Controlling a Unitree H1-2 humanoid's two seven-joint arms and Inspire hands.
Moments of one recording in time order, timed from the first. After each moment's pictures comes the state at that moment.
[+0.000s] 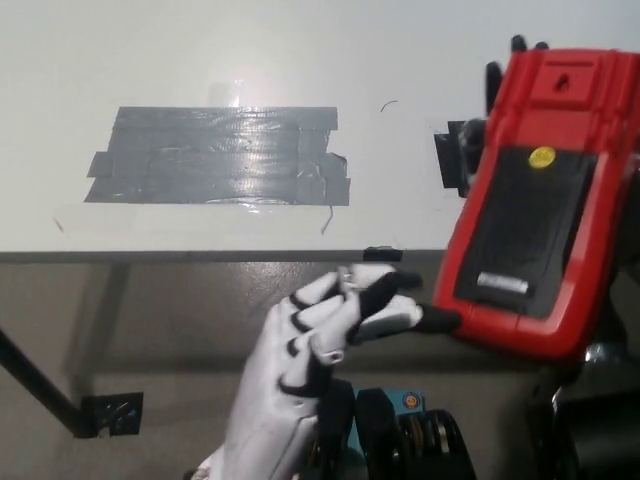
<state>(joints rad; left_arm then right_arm) -0.18 0.03 -0.47 -0.60 0.58 -0.44 0.23 -0.42 0.21 0.02 -0.67 1.31 0.18 -0.70</state>
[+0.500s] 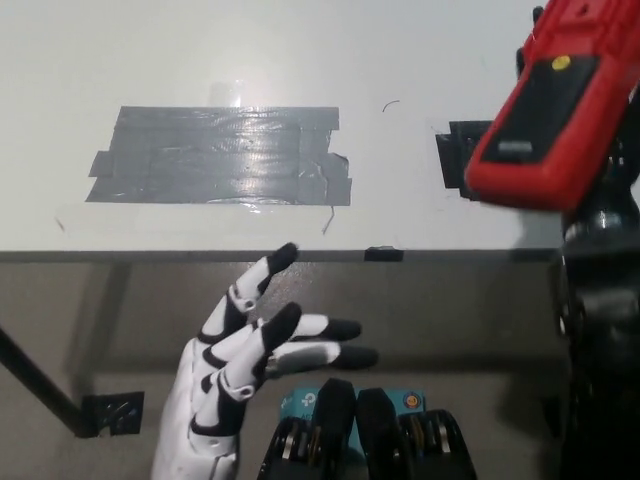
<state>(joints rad) -0.04 0.06 -0.37 -0.70 0.56 -0.45 0.17 -0.64 0.03 -0.13 -0.21 1.13 0.14 -0.64</state>
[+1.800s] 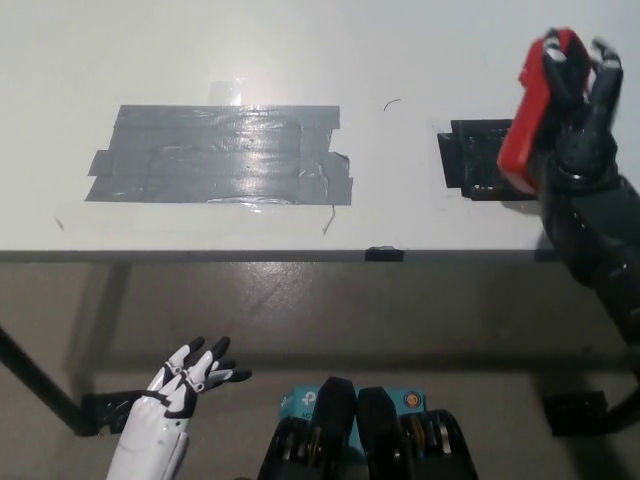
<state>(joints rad) 0.12 0.36 -0.34 -0.20 0.66 -0.44 0.48 -1.12 -0.26 0.39 1.15 0.41 -0.02 -0.62</state>
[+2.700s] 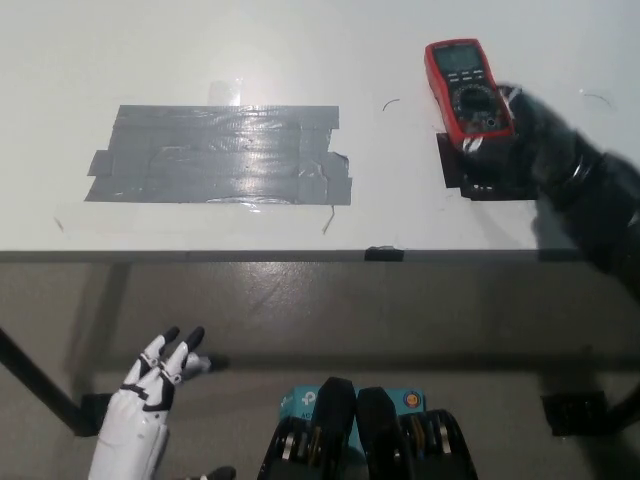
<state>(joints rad) 0.09 0.37 -0.32 -0.17 0.69 -0.44 0.57 -1.20 -0.35 0.82 1.18 0.10 0.13 -0.09</state>
